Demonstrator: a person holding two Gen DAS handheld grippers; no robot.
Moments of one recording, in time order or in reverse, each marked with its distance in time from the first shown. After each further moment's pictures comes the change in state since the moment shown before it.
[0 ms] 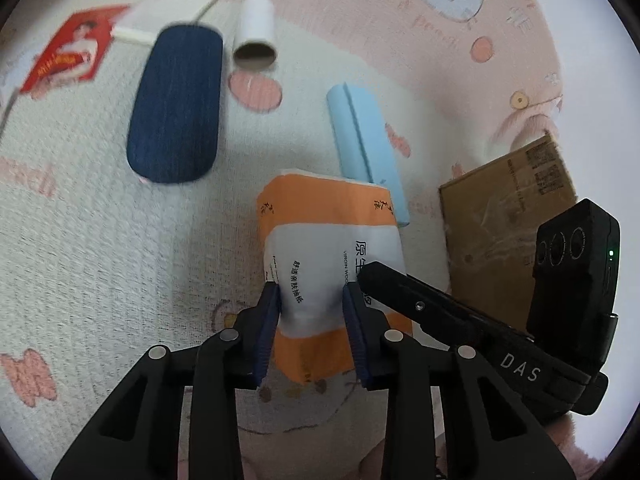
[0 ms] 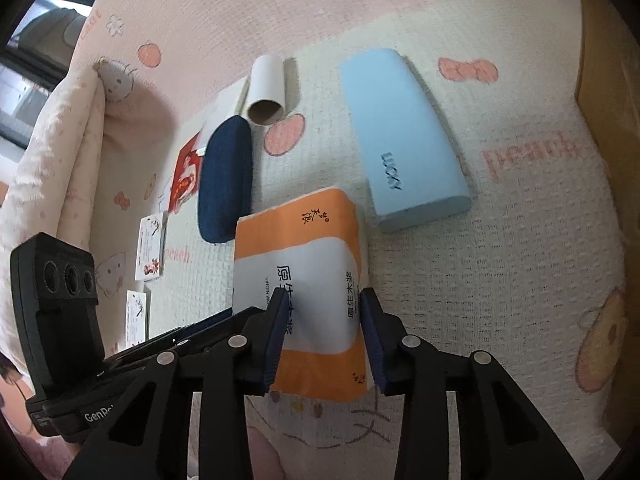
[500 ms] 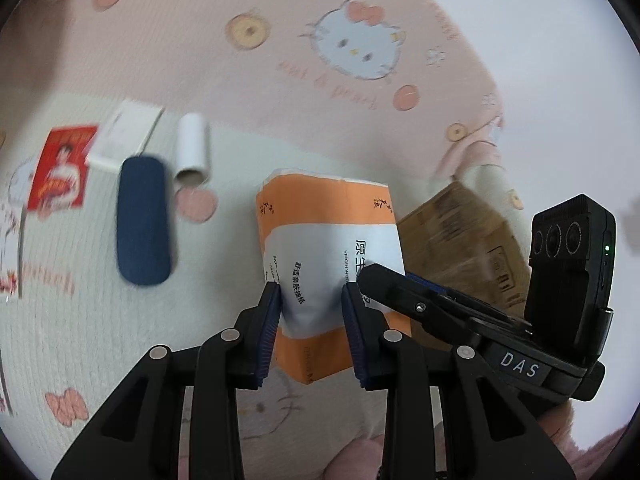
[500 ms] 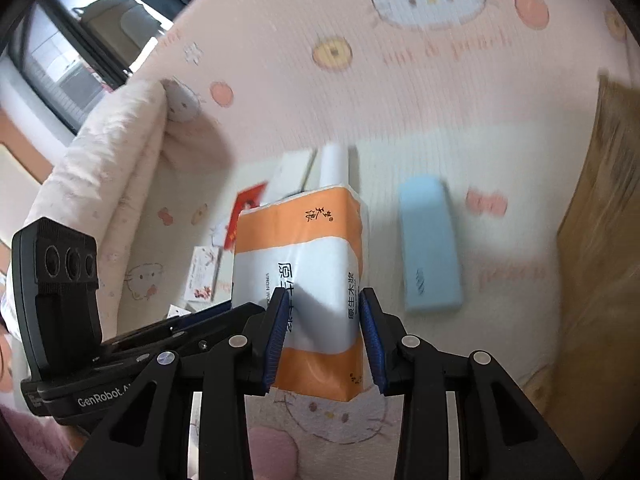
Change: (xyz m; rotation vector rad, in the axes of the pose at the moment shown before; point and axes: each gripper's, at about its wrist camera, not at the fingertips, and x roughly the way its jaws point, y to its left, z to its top) left arm -0.082 -0.072 0.033 0.137 -0.163 -0.070; right arm -0.105 0.048 0.038 -0.181 -0.165 0.016
